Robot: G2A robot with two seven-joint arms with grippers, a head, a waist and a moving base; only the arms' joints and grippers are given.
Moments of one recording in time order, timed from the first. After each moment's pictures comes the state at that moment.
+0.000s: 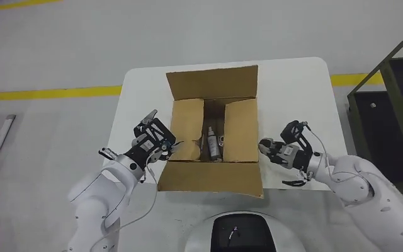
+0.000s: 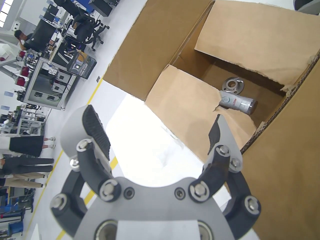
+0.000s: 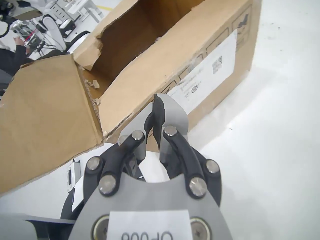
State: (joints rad) left arm 1.20 -1.17 -1.51 -2.16 1.58 -0.73 -0.58; right arm -1.26 -1.02 1.30 -1.75 -0.57 -0.50 0.53
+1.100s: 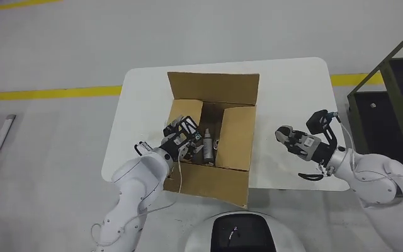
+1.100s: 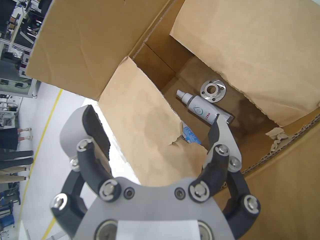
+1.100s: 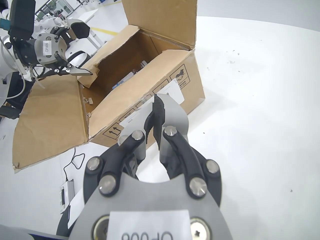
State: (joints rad) left arm 1.07 -1.19 -1.25 -1.97 1.58 -0.58 -0.75; right arm -1.34 -1.00 1.48 -1.84 -0.55 -0.46 0.51
